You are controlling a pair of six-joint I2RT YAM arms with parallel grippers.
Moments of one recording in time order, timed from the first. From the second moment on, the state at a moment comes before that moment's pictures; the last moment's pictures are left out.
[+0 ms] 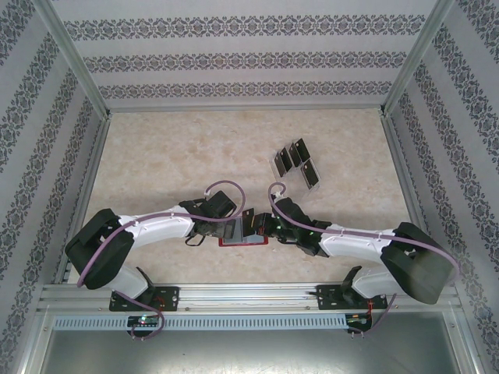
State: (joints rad) left arm -0.78 1.51 0.77 -0.51 -0.24 -0.59; right arm 0.86 1.34 0.46 0.23 -0.09 0.99
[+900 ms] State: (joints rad) left arm -0.78 1.51 0.77 -0.51 -0.24 -0.59; right arm 0.86 1.41 0.41 0.38 -0.09 1.02
